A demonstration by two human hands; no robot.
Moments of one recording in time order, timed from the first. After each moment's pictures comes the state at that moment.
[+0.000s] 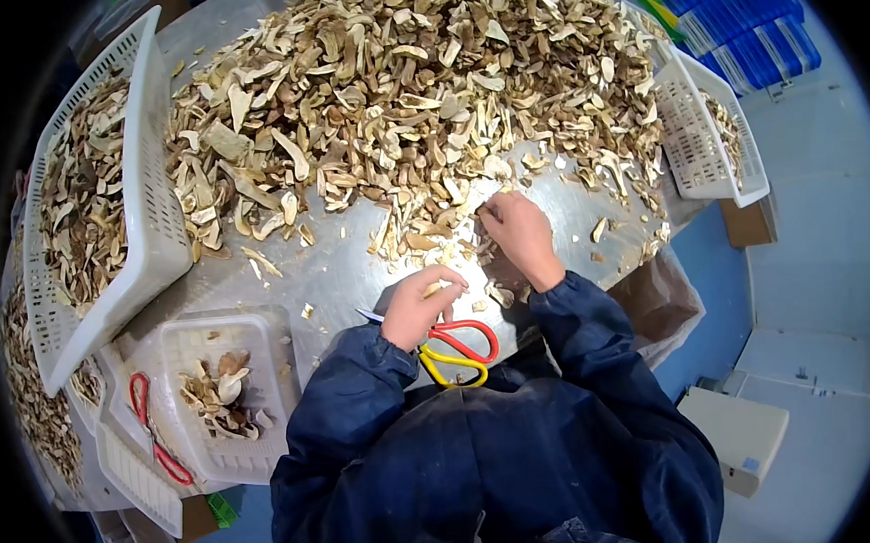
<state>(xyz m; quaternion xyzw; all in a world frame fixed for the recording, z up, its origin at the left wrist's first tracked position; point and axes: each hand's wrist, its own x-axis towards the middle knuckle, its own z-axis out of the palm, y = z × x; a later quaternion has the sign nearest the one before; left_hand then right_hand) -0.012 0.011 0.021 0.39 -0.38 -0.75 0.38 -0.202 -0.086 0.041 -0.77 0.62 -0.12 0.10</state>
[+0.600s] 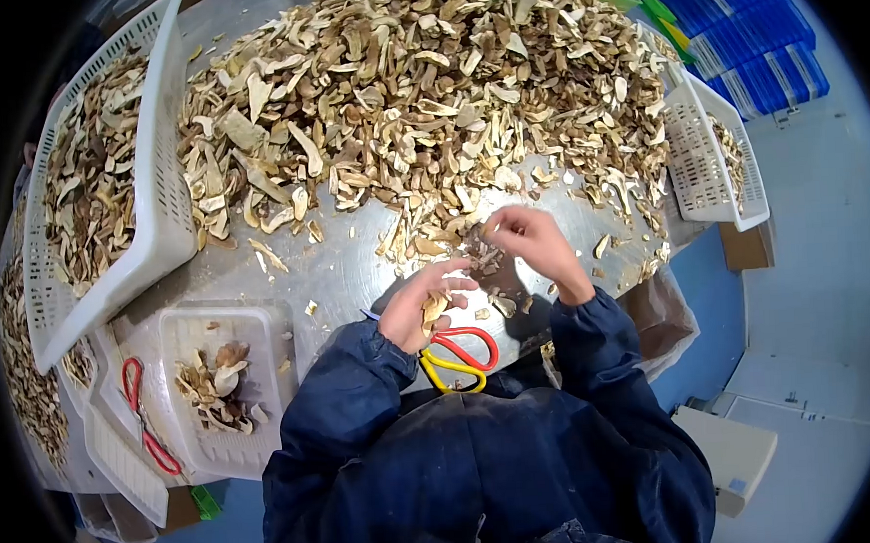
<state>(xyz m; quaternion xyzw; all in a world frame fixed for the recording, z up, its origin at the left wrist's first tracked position) -0.011 0.004 0.054 0.31 -0.07 -0.85 0.41 -0.213 -0.093 0.067 -0.68 0.52 -0.19 0.49</state>
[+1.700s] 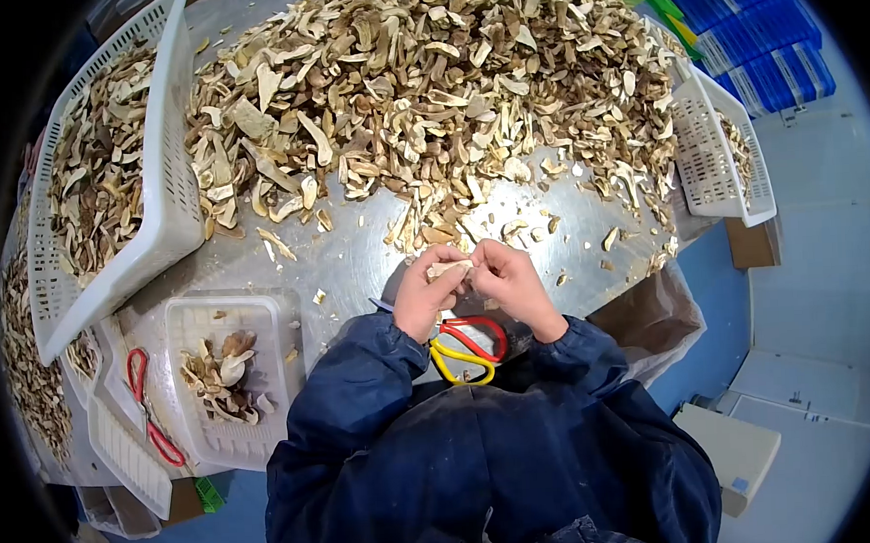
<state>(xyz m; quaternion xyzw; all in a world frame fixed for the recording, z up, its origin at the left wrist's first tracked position) -0.016 0.011 0.017 0.34 -0.20 -0.77 0.50 -0.171 -0.022 0.056 -0.60 0.50 -0.27 0.57</state>
